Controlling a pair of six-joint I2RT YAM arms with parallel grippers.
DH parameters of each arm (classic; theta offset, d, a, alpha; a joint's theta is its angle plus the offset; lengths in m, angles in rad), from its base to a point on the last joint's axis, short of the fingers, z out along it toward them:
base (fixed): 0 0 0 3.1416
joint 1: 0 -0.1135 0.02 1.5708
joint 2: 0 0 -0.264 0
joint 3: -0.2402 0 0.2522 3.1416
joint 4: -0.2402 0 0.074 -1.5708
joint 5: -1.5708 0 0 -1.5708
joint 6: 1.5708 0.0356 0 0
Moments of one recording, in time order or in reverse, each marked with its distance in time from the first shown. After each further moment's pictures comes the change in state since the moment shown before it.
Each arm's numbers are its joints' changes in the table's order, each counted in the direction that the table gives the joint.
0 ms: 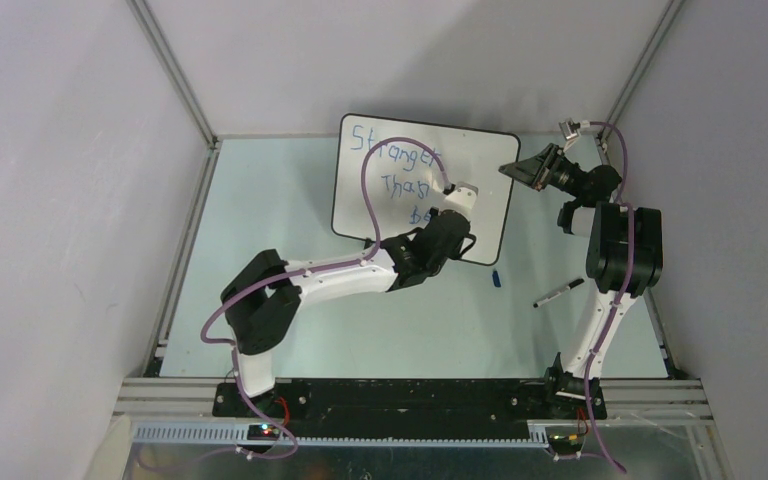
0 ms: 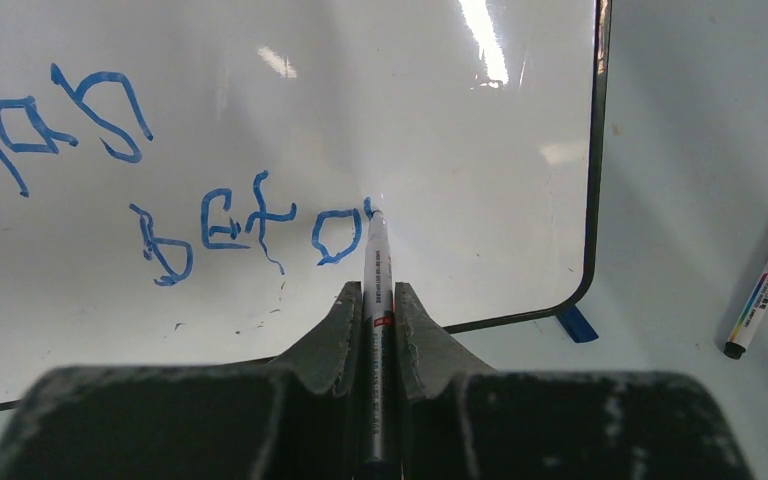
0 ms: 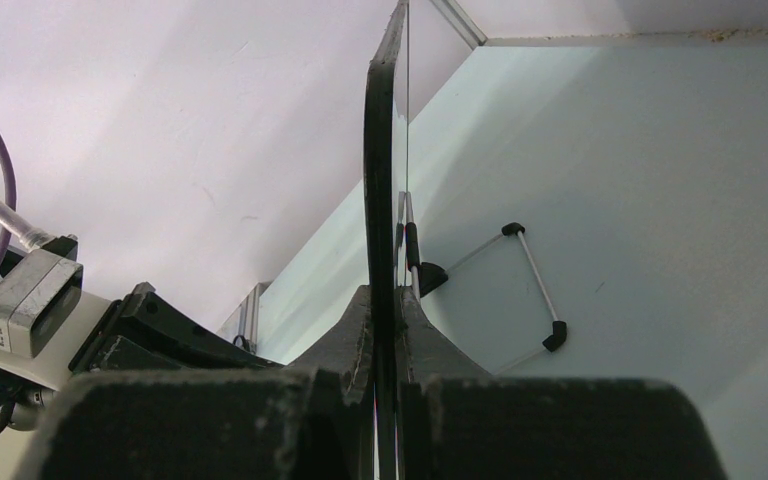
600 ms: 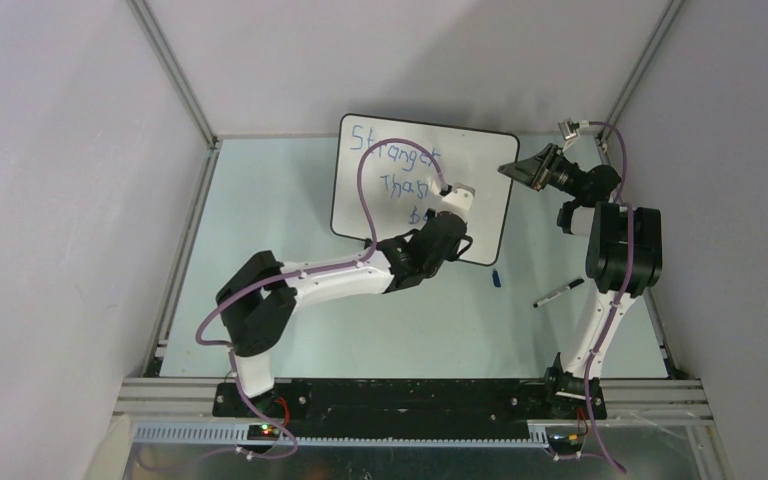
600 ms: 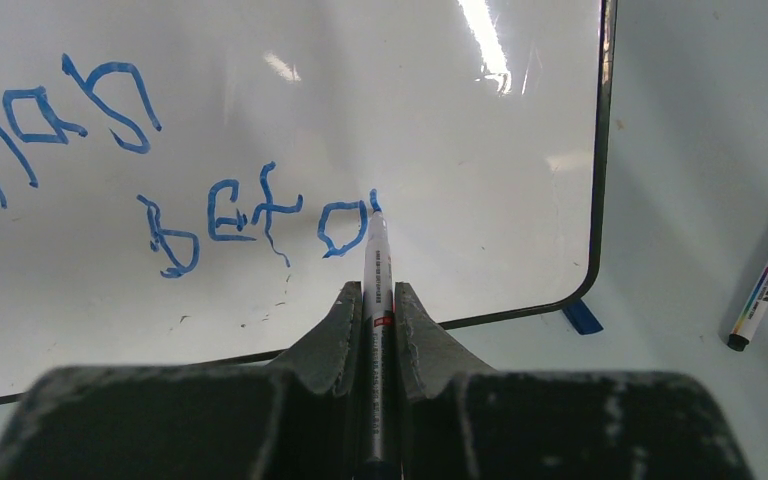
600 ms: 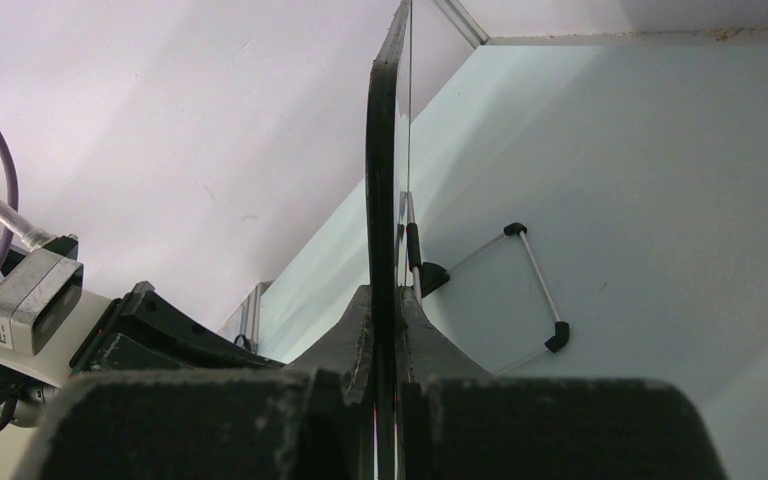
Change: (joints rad) left arm 0.001 -0.026 0.032 0.007 0.001 0.000; right arm -0.004 0.000 0.000 0.000 -0.001 0.001
